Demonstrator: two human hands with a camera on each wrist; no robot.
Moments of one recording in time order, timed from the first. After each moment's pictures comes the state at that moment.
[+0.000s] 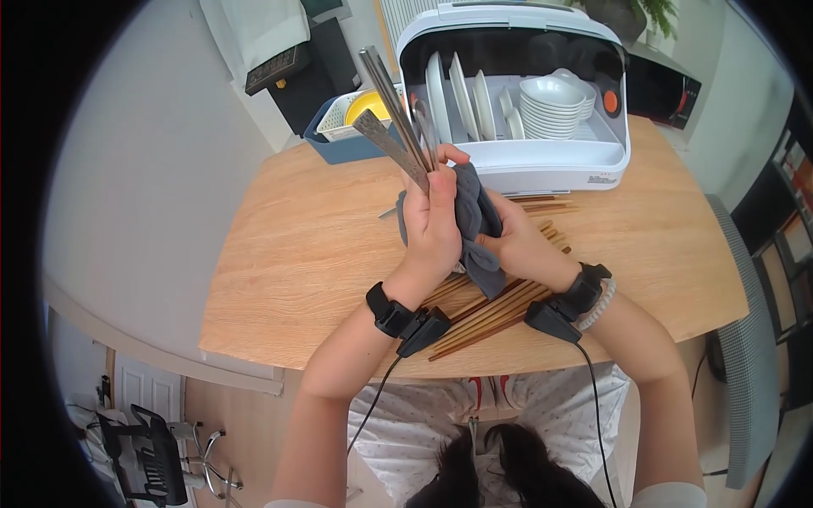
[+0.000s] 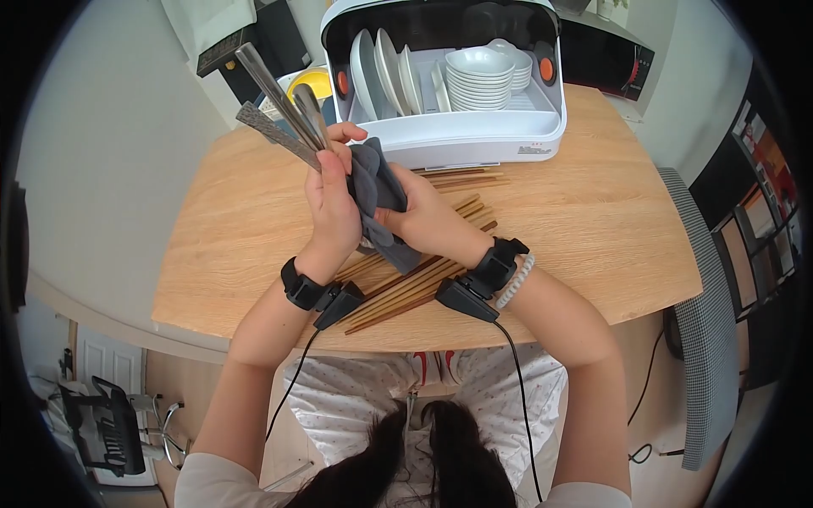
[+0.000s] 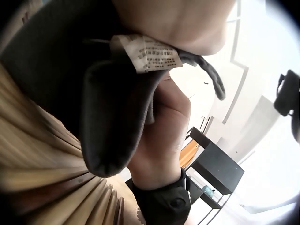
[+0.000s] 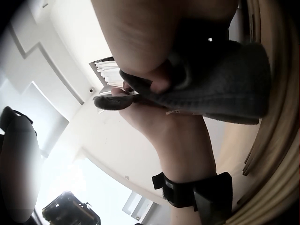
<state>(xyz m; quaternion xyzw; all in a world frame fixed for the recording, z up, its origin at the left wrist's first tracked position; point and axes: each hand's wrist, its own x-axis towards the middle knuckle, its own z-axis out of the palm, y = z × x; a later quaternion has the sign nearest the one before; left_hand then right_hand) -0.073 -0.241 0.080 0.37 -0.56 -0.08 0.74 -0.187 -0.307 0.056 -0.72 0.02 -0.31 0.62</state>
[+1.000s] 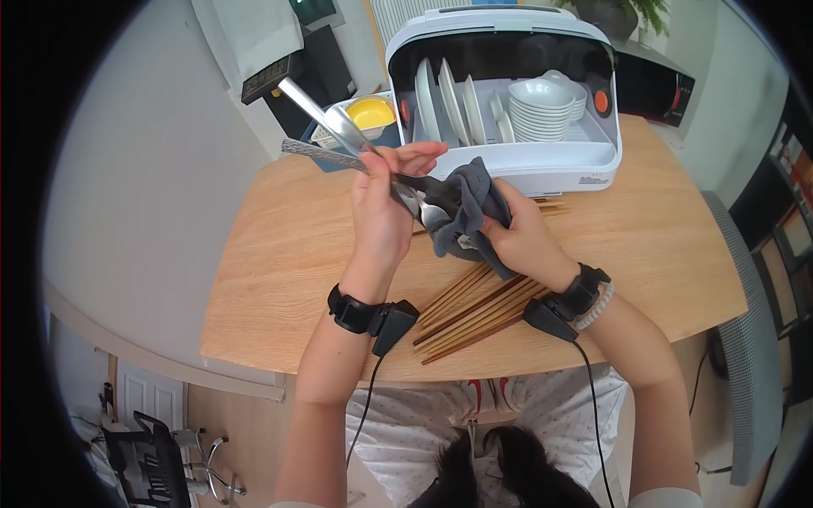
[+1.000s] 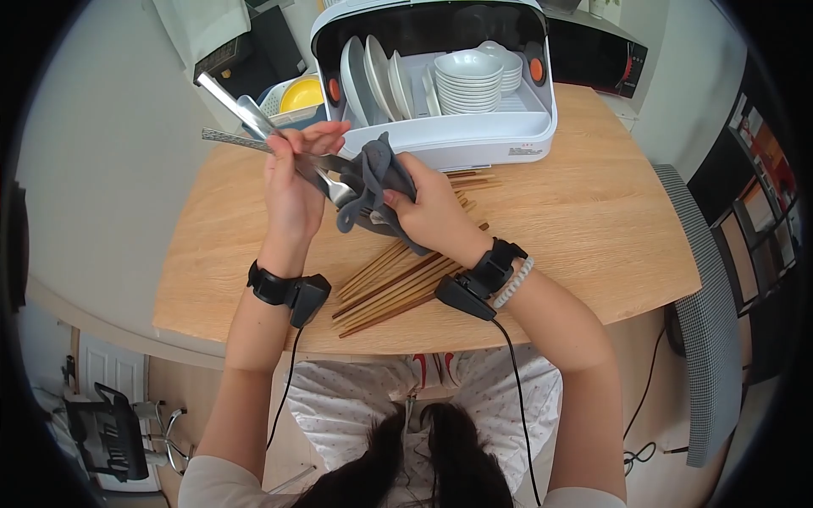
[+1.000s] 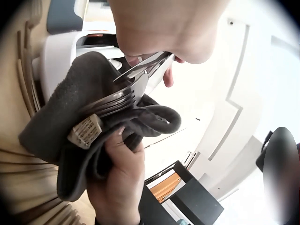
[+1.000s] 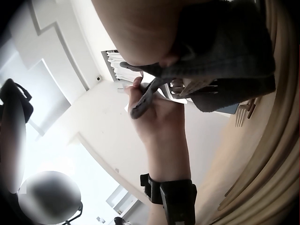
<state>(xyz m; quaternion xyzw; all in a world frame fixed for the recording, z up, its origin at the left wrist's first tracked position) -0.041 -0.242 0.100 0.30 -0.52 -0.26 0.76 -0.195 -0.317 0.054 -0.75 0.08 -0.43 0.49</state>
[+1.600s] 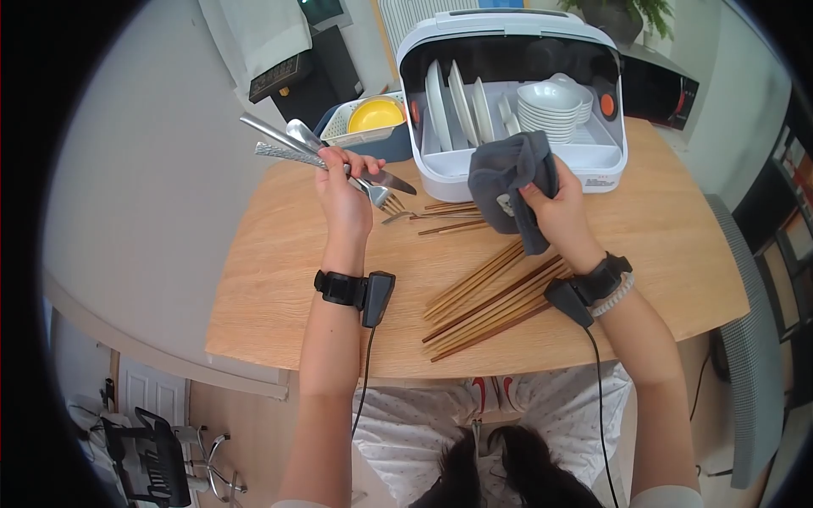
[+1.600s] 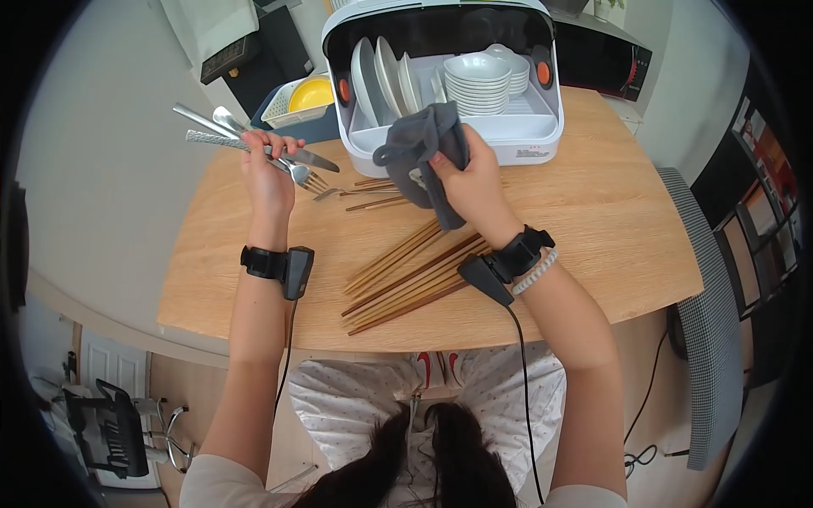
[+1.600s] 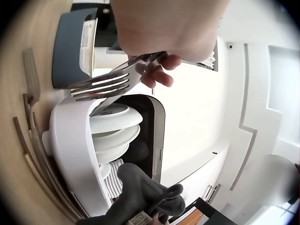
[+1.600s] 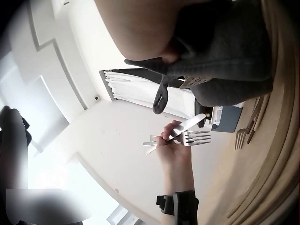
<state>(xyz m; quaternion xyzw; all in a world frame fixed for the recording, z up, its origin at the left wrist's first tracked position) 0.037 -0.242 0.092 0.32 -0.43 -0.20 0.82 -0.211 -0.340 0.070 -0.67 0.14 -0.51 0.53</state>
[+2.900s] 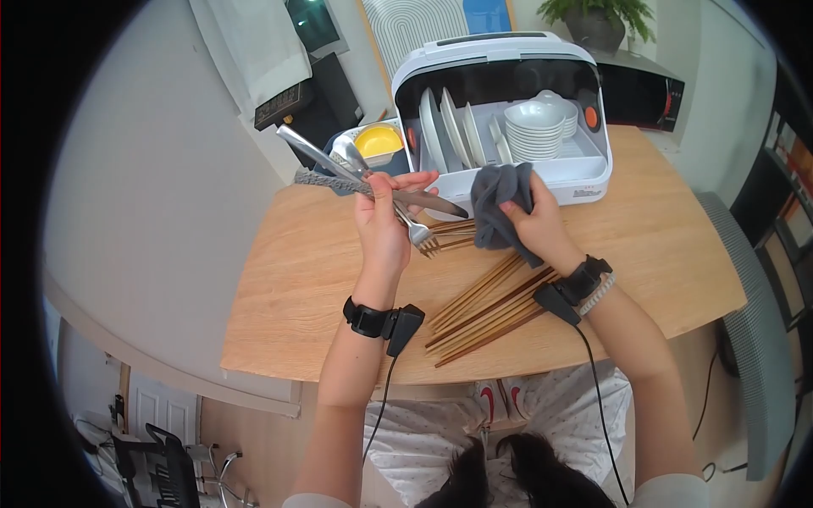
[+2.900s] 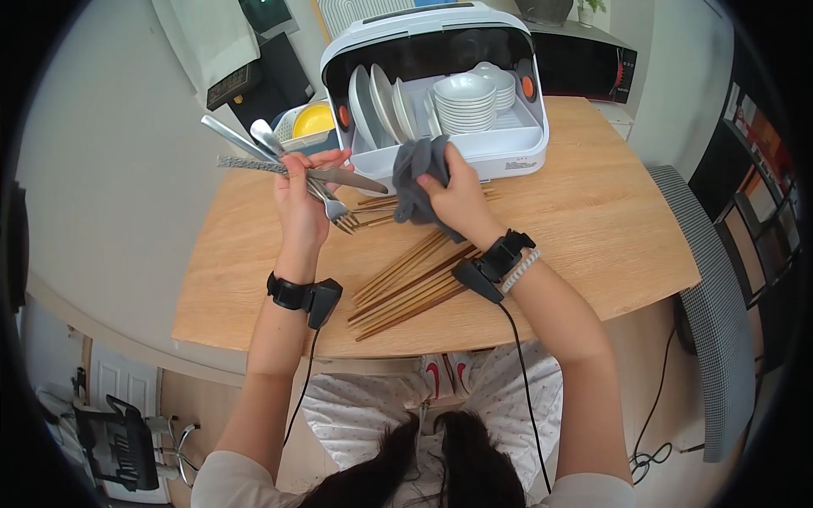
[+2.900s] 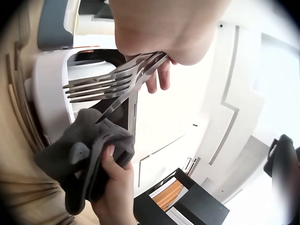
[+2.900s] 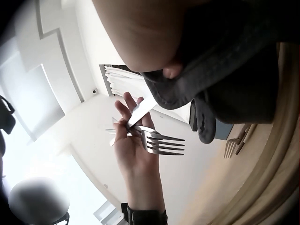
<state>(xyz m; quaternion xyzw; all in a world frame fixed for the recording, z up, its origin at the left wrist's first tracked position) -0.037 -0.236 0.108 0.30 -0.46 -0.27 0.79 -0.207 -0.353 0.058 -0.74 0.14 -0.50 0.44</state>
